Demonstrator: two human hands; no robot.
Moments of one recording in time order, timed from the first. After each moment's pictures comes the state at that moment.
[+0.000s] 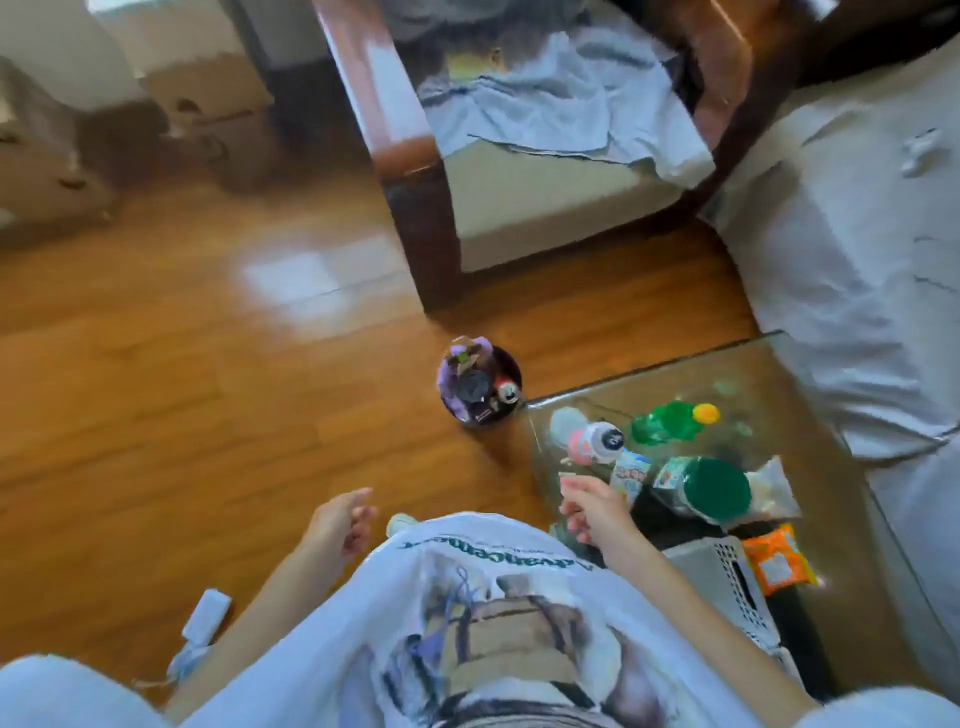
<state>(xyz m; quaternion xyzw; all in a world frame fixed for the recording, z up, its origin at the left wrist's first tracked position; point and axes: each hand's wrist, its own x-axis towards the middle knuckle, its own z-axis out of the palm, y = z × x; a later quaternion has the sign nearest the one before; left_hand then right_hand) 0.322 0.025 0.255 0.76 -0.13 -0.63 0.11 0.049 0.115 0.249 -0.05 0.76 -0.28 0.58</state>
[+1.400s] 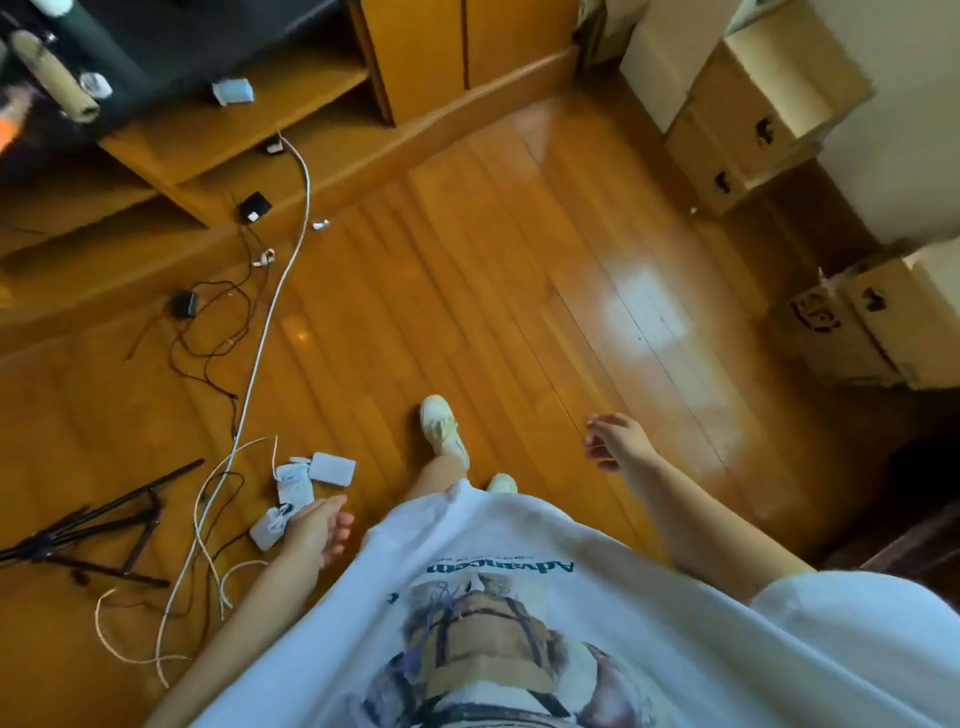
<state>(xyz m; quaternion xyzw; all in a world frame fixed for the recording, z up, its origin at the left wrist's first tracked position) 0.816 -0.086 0.212 0.70 0.42 -0.40 0.41 0.719 -0.434 0.222 -0.58 0.56 0.19 0.56</state>
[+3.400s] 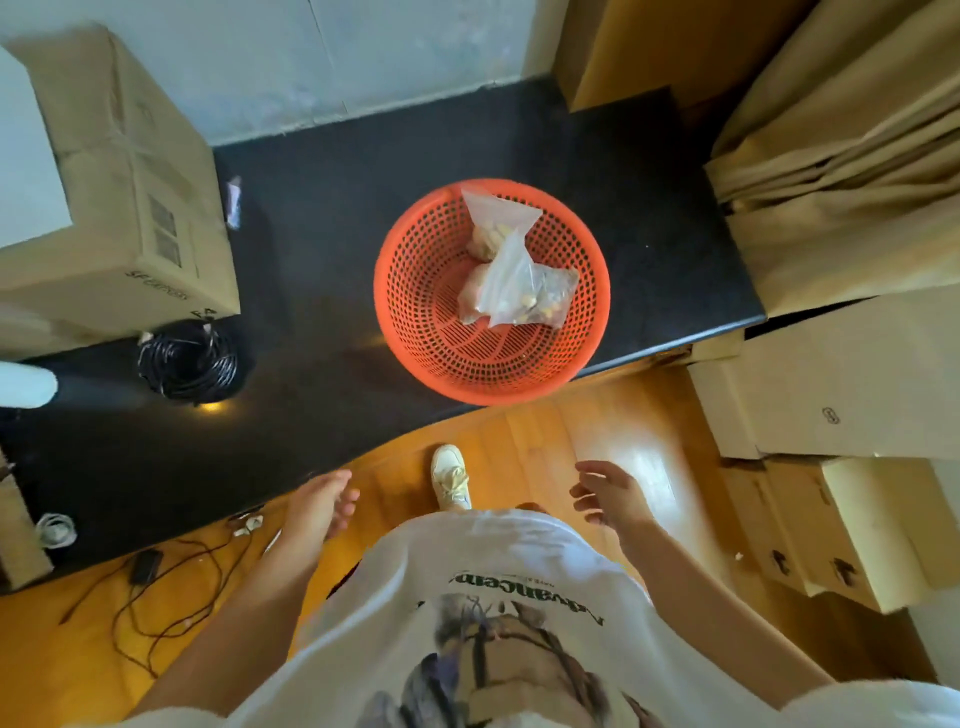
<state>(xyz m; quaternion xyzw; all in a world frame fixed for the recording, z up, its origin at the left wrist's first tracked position) 1.628 -0.421 0.230 0.69 0.40 -0.34 0.49 1.528 -0.726 0.246 -0.58 0.53 0.23 0.57</state>
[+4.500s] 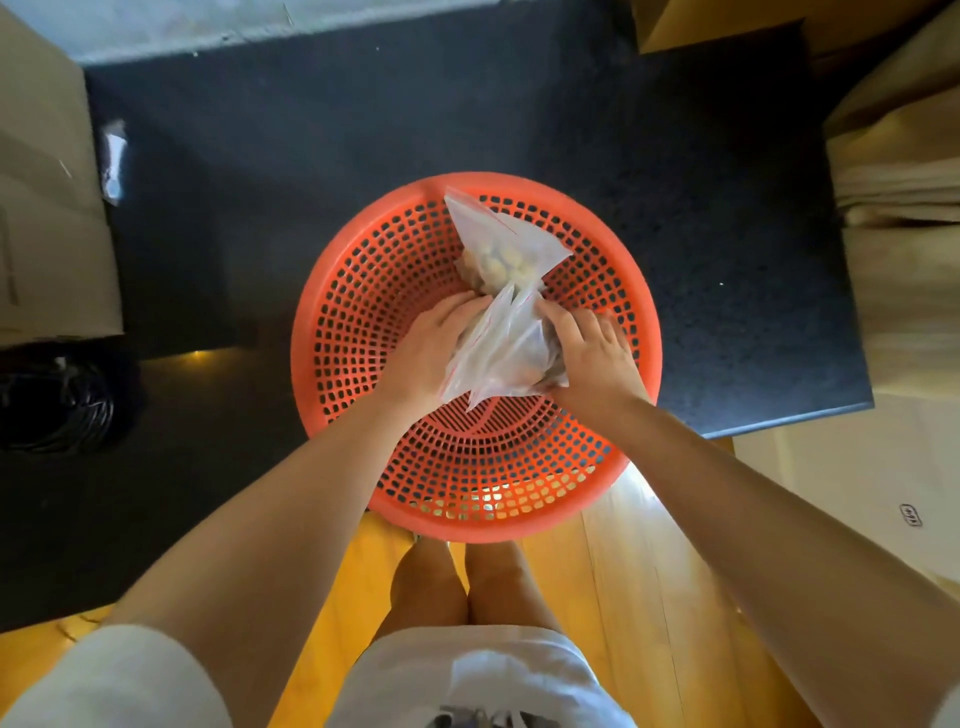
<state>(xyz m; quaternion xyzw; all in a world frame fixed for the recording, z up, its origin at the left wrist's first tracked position) 1.835 -0.620 0.081 0.90 -0.24 -0.22 0.29 1.776 -0.817 0.132 -0.96 0.05 0.21 0.19</state>
